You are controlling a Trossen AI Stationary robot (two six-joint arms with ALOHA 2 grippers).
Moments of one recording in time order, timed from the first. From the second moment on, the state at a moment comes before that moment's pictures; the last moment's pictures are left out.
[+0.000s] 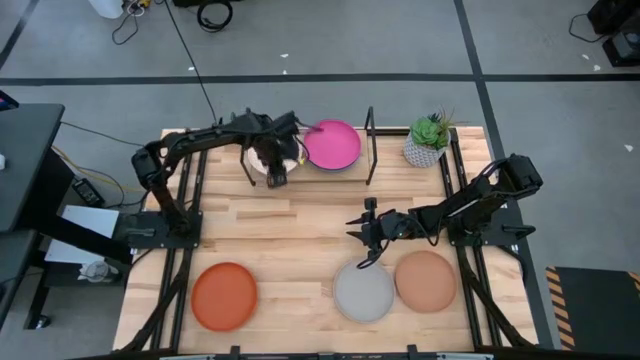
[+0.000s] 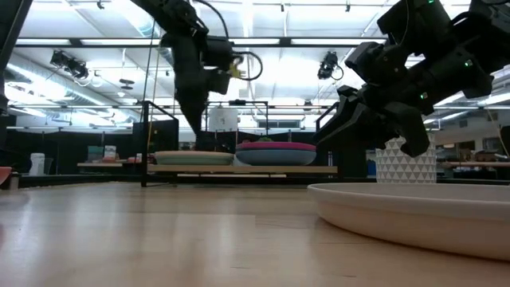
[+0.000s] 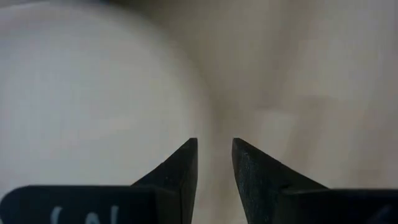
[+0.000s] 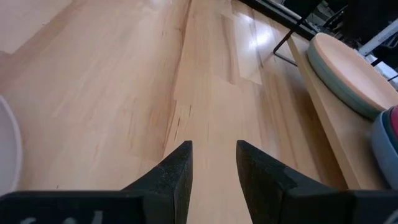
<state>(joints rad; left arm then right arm) 0.51 1.75 1.40 -0.99 0.11 0.32 0.21 1.57 0.44 0.65 0.36 -0.32</state>
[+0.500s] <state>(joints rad) 0.04 1.75 1.40 -1.13 0.15 -0.24 0.21 1.57 0.44 0.63 0.31 -0.36</state>
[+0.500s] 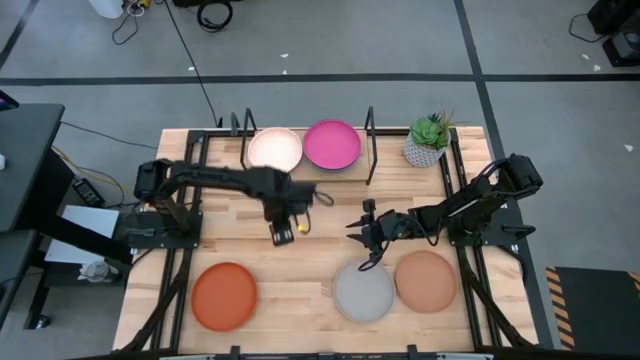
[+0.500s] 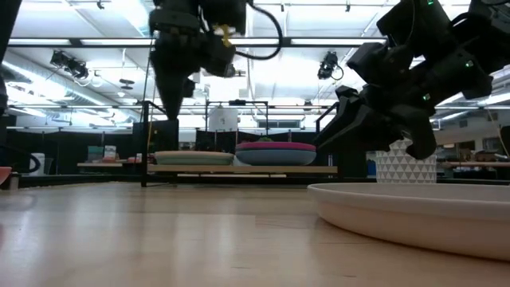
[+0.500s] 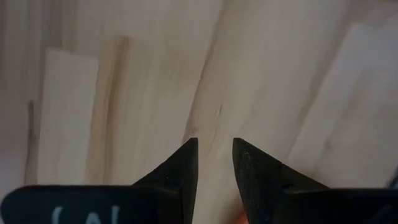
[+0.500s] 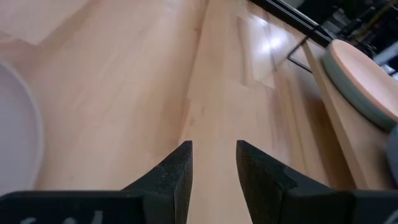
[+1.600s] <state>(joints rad) -0.55 1.82 1.40 -1.15 0.00 -1.69 0.29 1.57 0.34 0.86 0.54 -0.40</state>
